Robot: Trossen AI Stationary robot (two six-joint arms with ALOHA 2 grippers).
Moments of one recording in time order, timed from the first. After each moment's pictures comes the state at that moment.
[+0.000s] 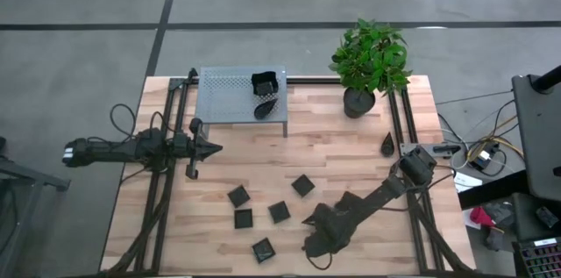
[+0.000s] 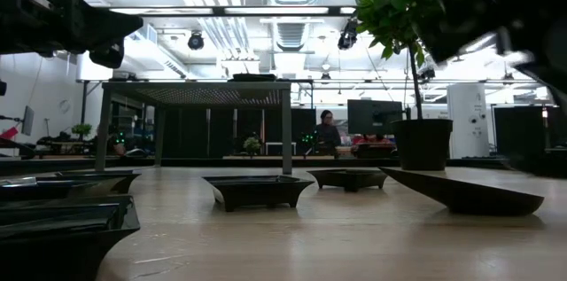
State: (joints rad) left arm 0.00 0.13 0.01 0.18 0.00 0.00; right arm 0.62 2.20 1.67 -1.37 0.03 1.19
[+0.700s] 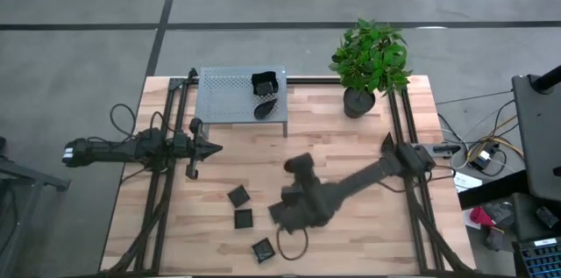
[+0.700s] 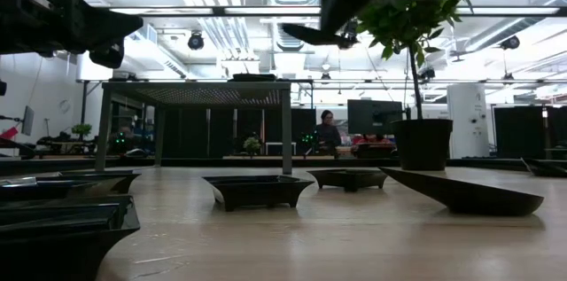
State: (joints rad) left arm 0.00 0.13 0.01 0.18 0.00 0.00; right arm 0.44 2.19 2.05 -1.51 0.78 0.15
